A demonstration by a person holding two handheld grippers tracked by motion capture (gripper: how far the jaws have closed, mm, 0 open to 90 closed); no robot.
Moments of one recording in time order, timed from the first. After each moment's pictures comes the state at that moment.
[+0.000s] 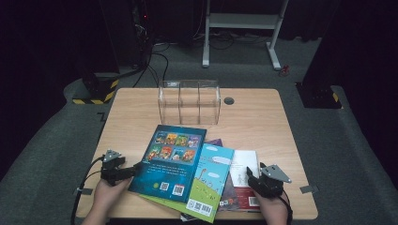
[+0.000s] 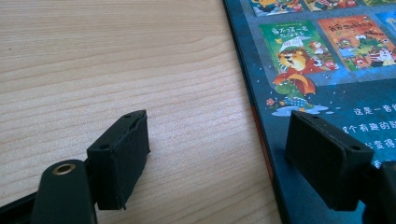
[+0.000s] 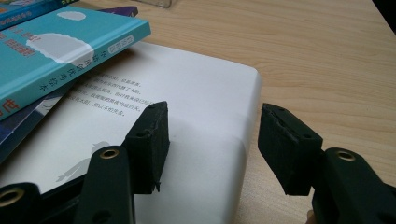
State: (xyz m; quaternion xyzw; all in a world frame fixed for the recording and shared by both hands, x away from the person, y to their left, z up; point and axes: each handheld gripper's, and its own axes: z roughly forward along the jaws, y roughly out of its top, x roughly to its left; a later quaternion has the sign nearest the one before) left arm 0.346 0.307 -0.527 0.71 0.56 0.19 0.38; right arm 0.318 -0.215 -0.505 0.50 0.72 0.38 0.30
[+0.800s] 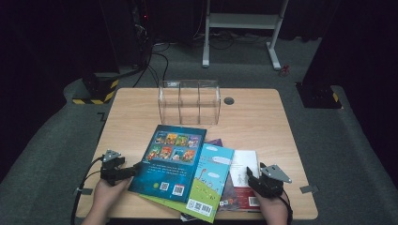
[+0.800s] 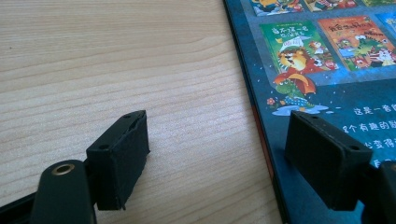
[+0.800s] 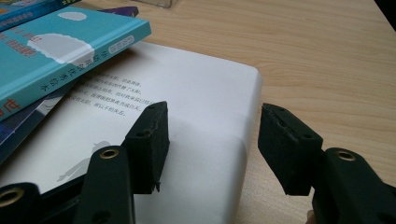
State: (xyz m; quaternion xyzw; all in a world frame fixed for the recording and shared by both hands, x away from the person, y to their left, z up) left arm 0.346 0.308 -0.527 0.71 0.56 0.19 0.38; right arm 0.318 -0.216 -0.505 0.50 0.72 0.38 0.30
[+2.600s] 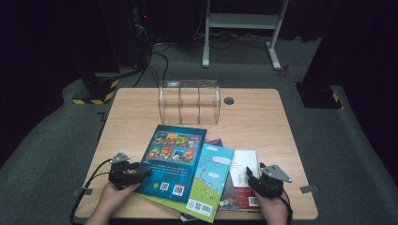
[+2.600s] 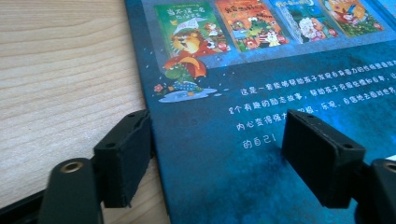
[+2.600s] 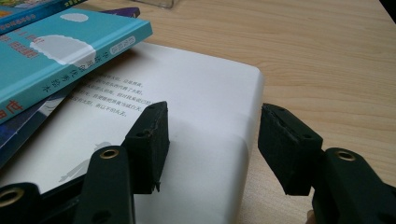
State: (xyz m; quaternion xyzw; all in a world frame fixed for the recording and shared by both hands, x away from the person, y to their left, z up) left arm 0.339 0.282 -0.523 0.75 0.51 0.09 0.42; right arm 0.318 -0.216 -0.505 0.50 0.72 0.39 0.29
